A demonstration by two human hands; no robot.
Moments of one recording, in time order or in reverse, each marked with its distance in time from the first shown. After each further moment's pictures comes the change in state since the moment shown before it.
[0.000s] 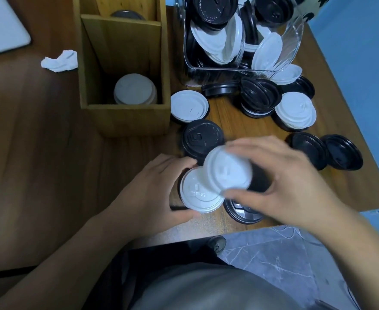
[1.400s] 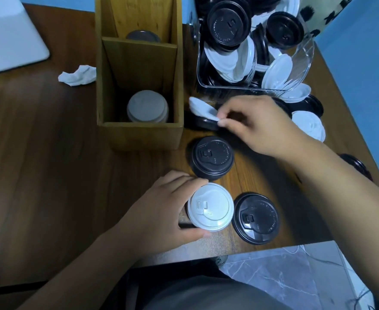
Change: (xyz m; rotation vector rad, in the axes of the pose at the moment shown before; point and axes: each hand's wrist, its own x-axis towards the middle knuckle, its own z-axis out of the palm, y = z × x) left_hand 0.003 0.000 0.000 -0.006 -0.024 -0.003; right_hand 0.129 0.040 -0.001 -0.032 -0.045 -0.096
